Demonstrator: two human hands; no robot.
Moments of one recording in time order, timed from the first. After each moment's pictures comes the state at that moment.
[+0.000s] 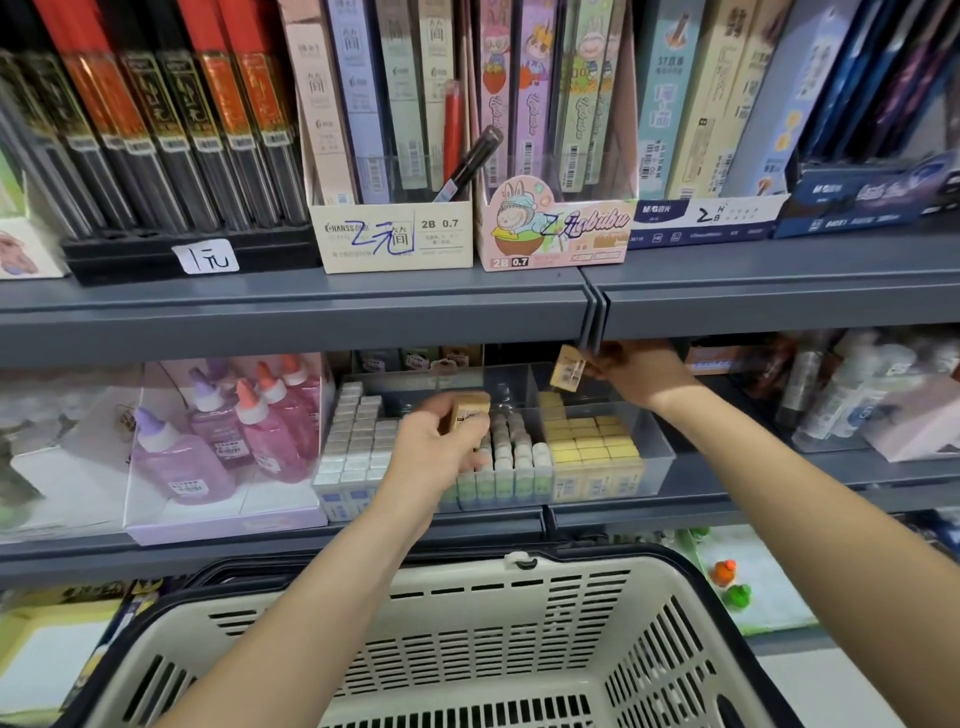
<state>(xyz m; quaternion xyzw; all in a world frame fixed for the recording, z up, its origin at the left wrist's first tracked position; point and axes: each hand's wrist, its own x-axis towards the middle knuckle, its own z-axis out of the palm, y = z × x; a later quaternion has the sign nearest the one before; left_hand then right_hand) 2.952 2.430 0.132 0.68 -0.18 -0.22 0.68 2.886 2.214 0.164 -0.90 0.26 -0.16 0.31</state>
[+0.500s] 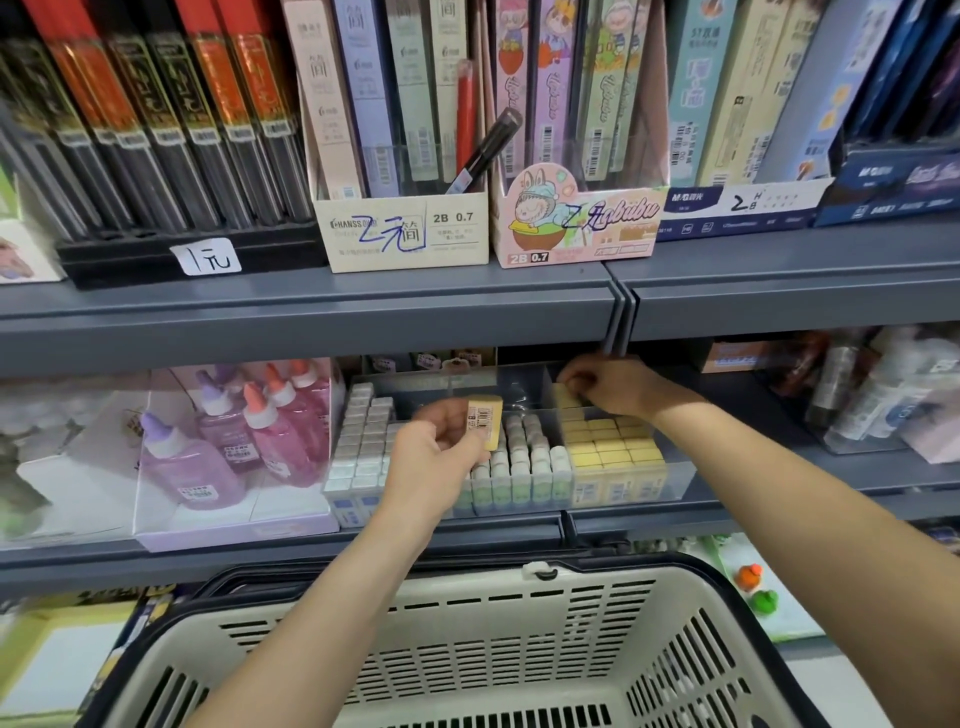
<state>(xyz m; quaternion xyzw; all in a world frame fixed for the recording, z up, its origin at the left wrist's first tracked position) 2.959 2.437 0.123 0.70 -0.19 -0.17 0.66 2.925 2.201 0.125 -0.97 0.20 -0.01 0.17</state>
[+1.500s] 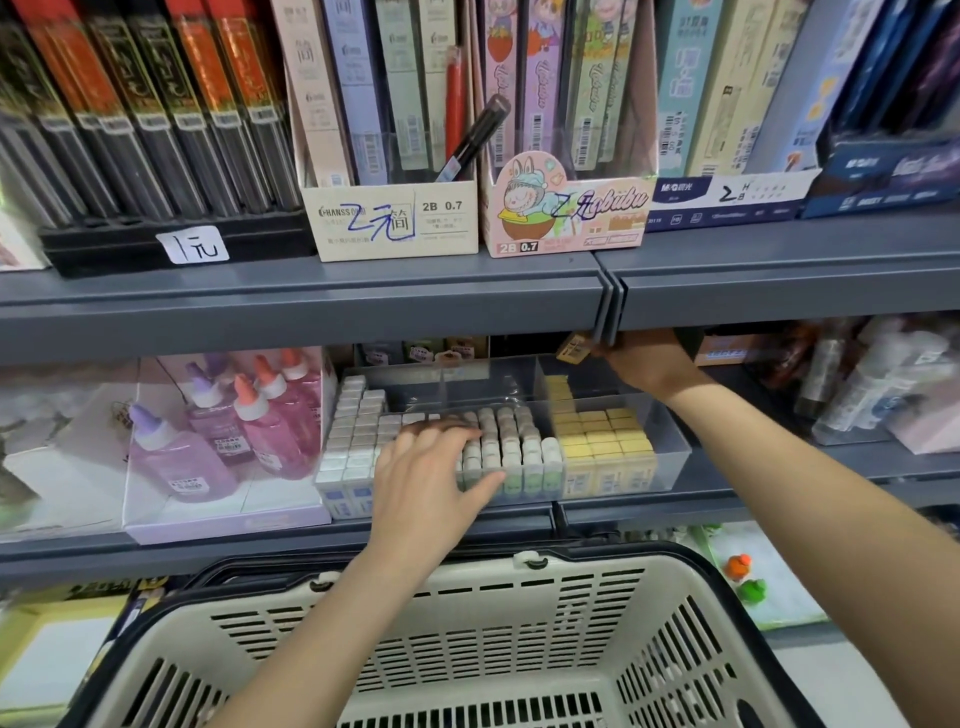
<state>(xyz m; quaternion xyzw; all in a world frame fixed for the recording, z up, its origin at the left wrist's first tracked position) 2.950 2.451 0.093 0.90 -0.35 0.10 0.24 2.905 2.195 0.146 -0.93 0.21 -0.21 0.23</state>
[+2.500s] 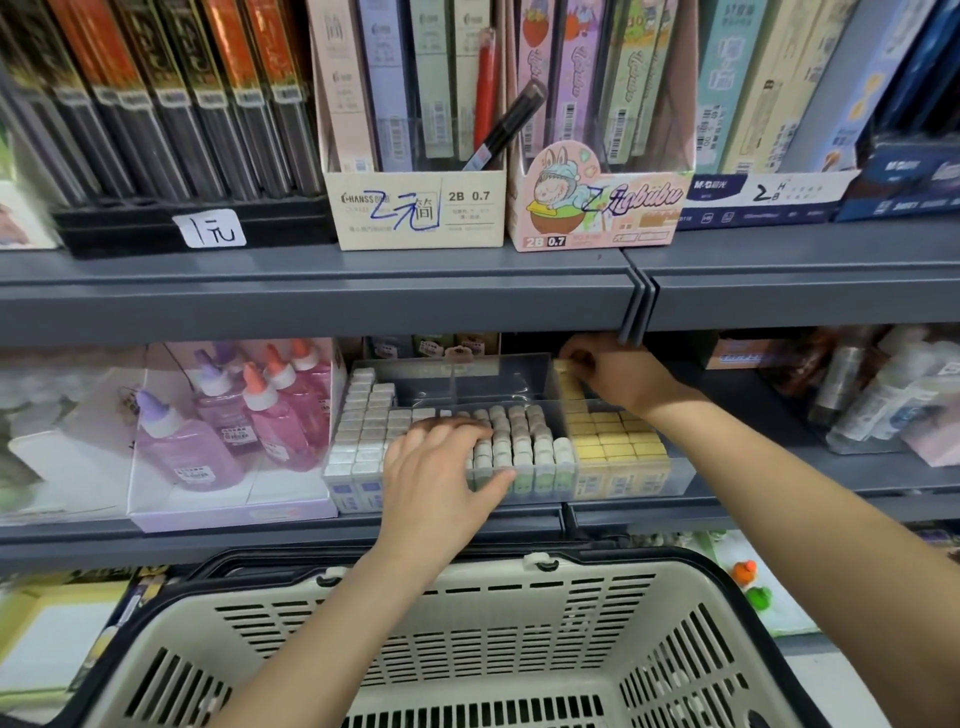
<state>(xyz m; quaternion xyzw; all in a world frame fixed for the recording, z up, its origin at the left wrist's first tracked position) 2.952 2.451 0.088 0.89 -0.36 0.12 0.26 2.929 2.203 0.122 -0.97 0.16 -0.11 0.11</state>
